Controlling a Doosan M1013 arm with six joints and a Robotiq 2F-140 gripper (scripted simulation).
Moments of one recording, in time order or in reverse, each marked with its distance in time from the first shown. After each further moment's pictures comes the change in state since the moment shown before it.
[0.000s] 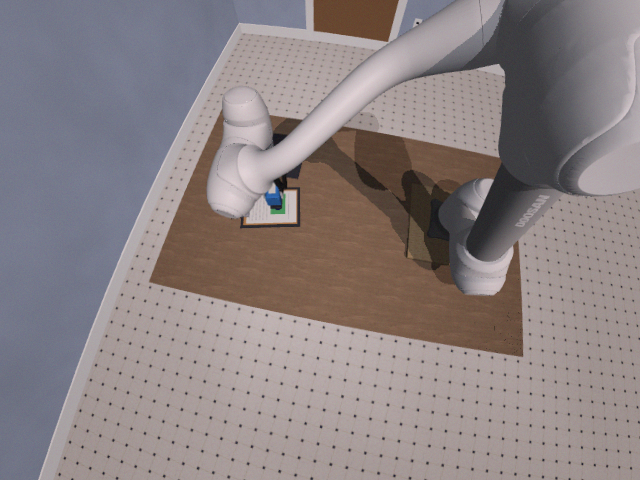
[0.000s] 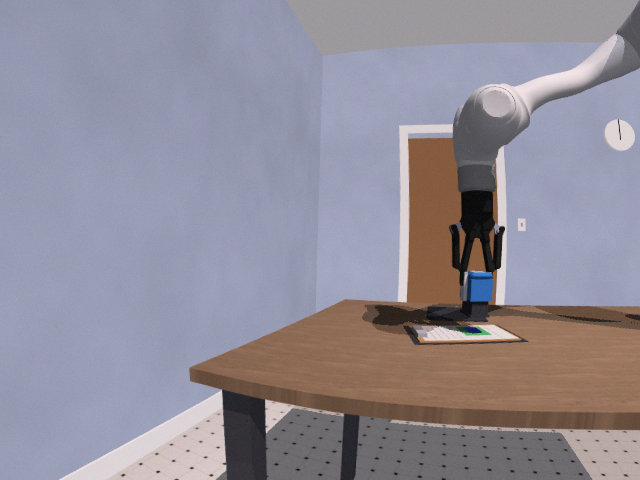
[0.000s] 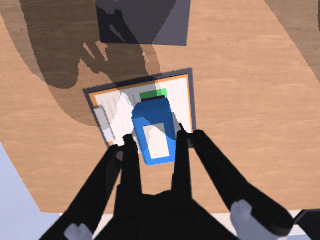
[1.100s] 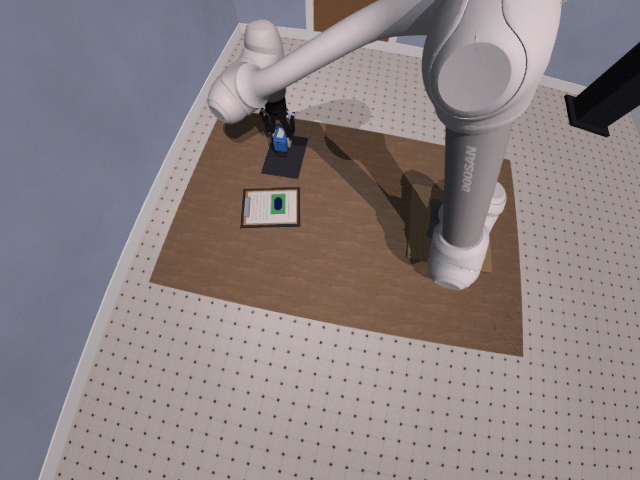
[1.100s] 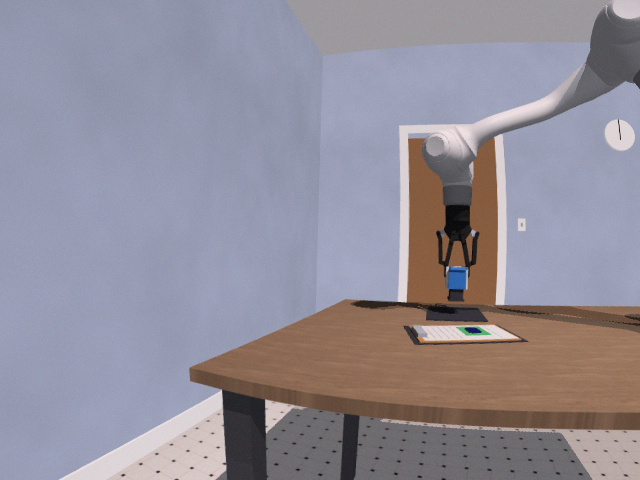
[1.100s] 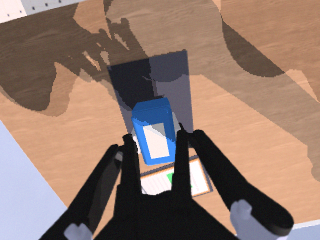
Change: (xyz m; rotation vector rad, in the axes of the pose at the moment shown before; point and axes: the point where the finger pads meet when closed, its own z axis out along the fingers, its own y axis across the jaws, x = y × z) arm 0.253 0.026 -0.001 0.000 0.000 0.213
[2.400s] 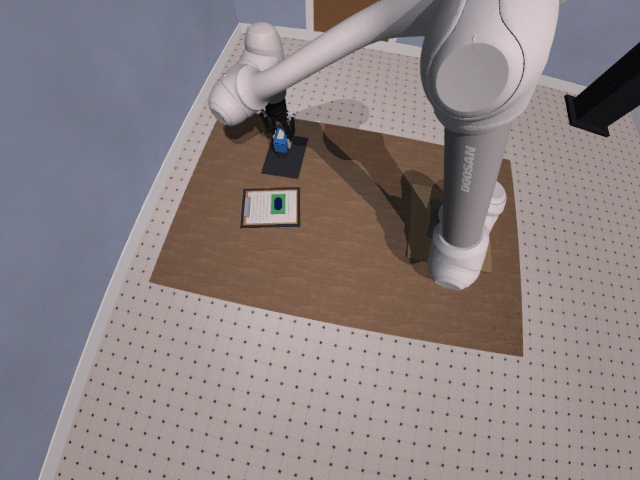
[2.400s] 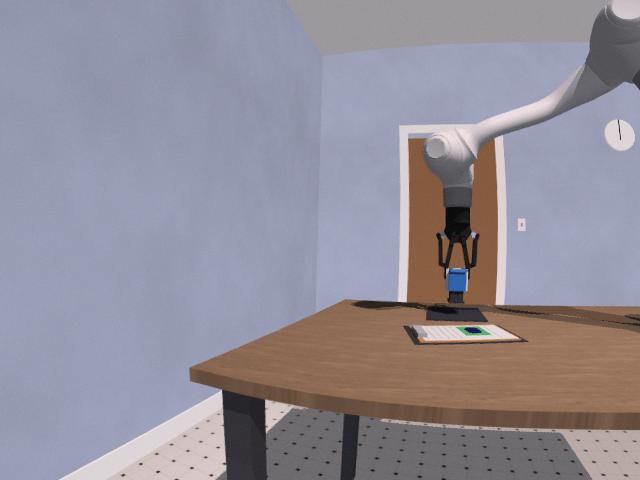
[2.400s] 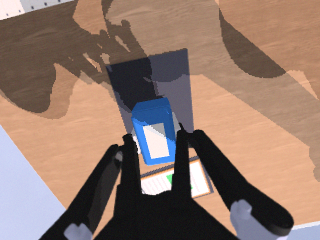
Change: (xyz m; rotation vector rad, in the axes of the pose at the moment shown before) arm -0.001 0.000 0.006 0.000 0.000 0.000
